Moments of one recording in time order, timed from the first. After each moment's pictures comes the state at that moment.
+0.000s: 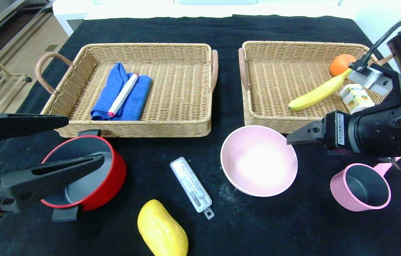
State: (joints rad) left arm -0.39 1.03 -0.96 0.11 -0.25 0.21; right arm 0.59 1.56 -1.45 0.58 -0.11 0.59
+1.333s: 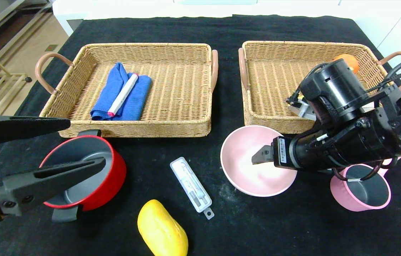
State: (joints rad) left arm -0.39 1.03 -0.95 0.11 -0.25 0.21; right arm 0.64 1.77 -1.49 0.53 -0.09 0.59
